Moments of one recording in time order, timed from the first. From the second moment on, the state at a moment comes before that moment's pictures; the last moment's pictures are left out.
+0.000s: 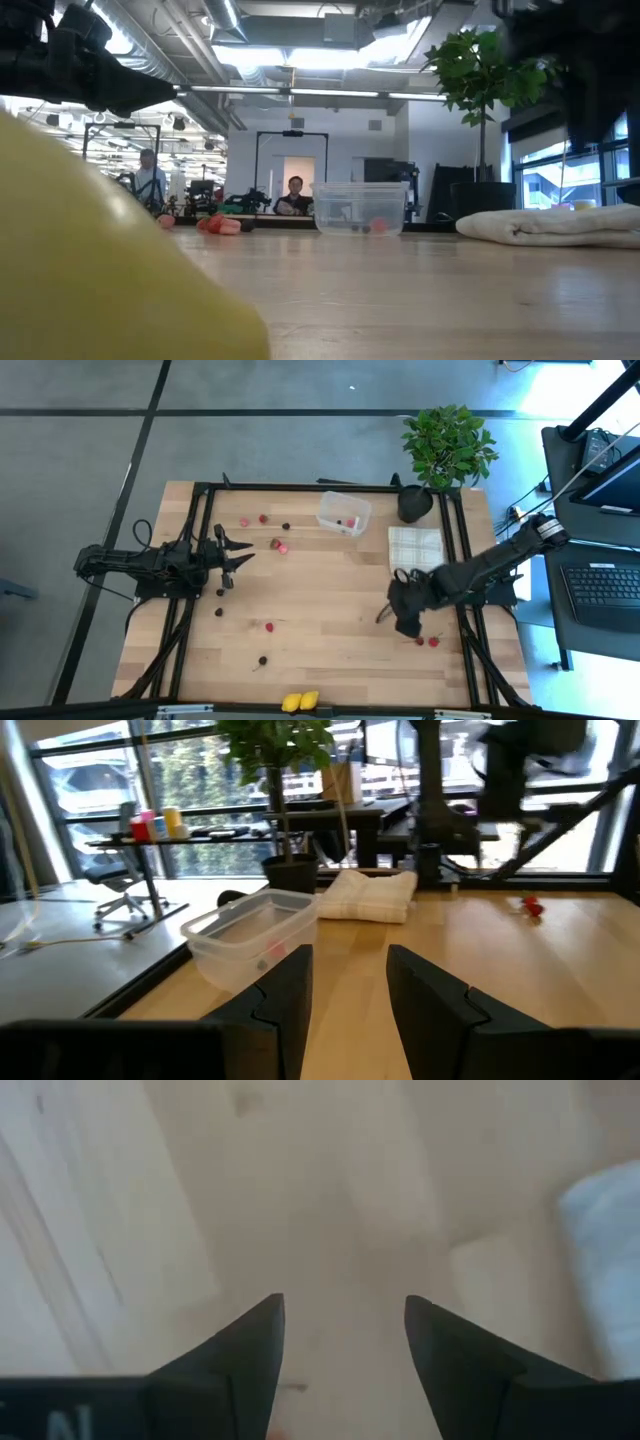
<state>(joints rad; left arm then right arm) -0.03 0.05 0.01 0.06 -0.33 0.06 0.45 1.34 0.92 -0.94 0.08 0.79</state>
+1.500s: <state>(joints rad) -0.03 0.05 0.01 0.06 -0.38 0.06 0.84 1.58 0.78 -0.69 0.02 1.12</state>
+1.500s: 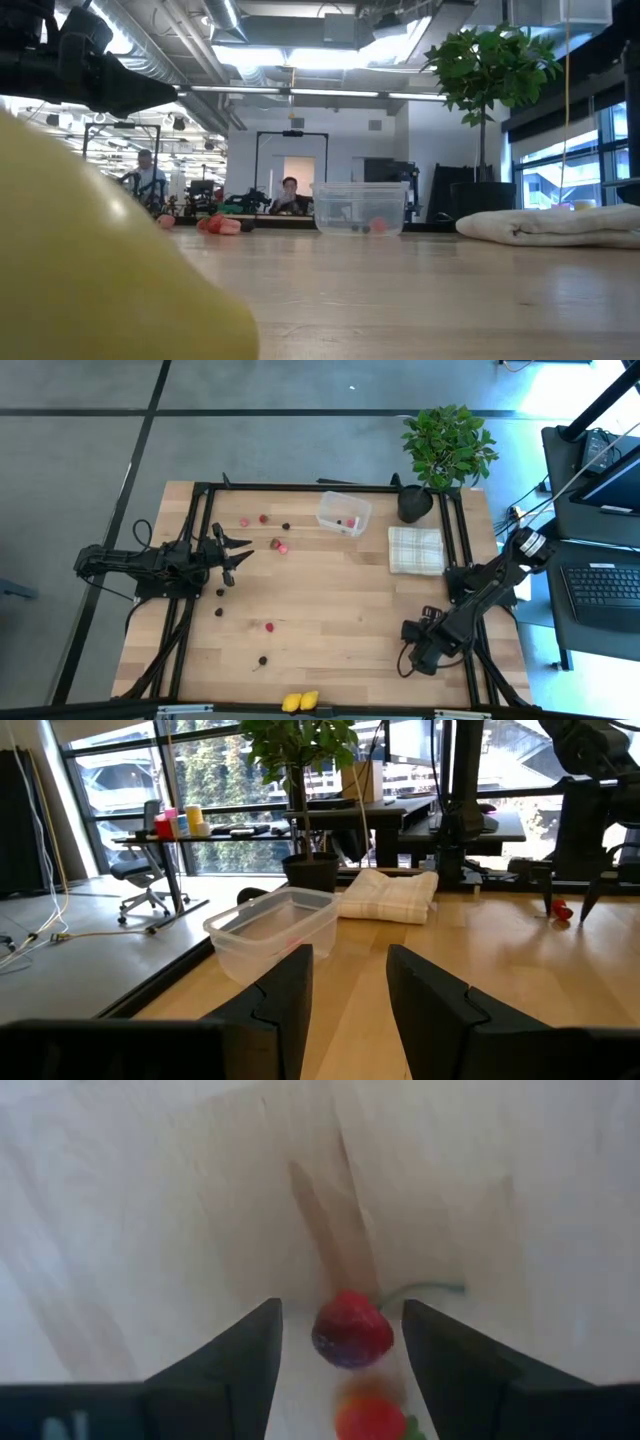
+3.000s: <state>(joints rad) -0.03 0.05 0.01 0.06 -0.38 0.06 0.71 1.59 0.89 -0.59 0.01 0.99</state>
